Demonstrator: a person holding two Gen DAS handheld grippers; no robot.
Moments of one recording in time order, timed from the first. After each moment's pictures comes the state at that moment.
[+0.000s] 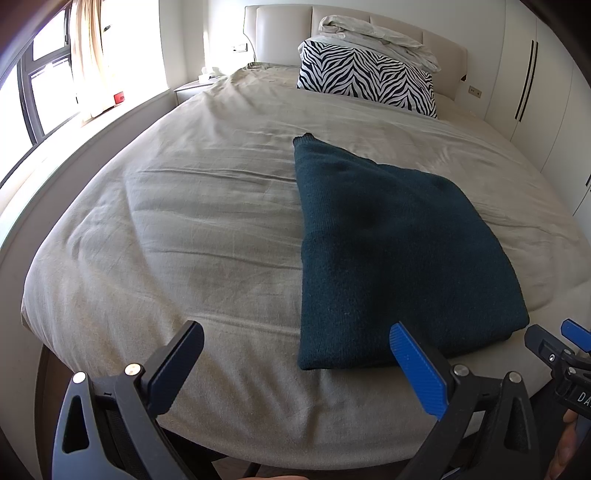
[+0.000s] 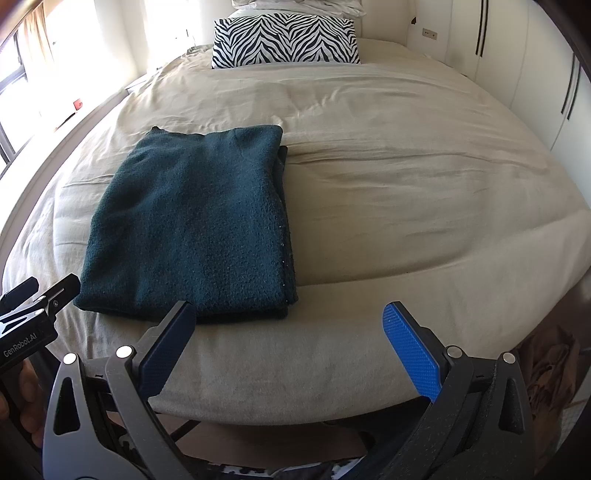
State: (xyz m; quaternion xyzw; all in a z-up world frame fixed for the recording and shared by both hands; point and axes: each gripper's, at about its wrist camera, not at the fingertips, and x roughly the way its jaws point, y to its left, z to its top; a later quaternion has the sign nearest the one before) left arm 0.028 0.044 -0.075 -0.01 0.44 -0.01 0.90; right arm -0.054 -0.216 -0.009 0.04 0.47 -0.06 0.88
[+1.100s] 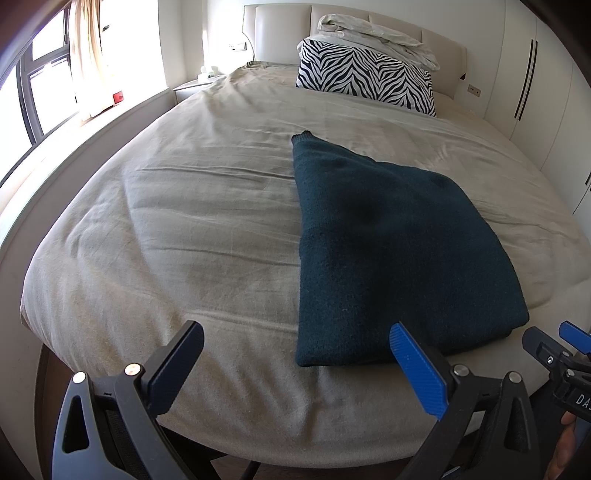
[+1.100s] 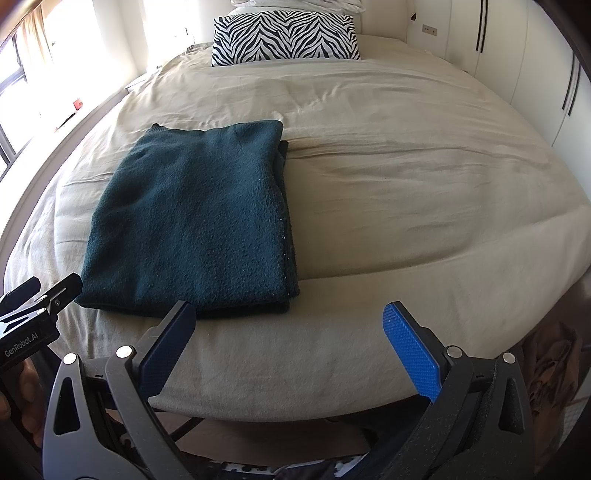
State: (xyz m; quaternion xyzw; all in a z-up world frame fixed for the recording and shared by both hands) left arm 0.026 0.045 -0.079 -0.02 0.44 -0.02 0.90; right arm -0.058 -0.219 -0.013 0.05 0.48 -0.05 0.88
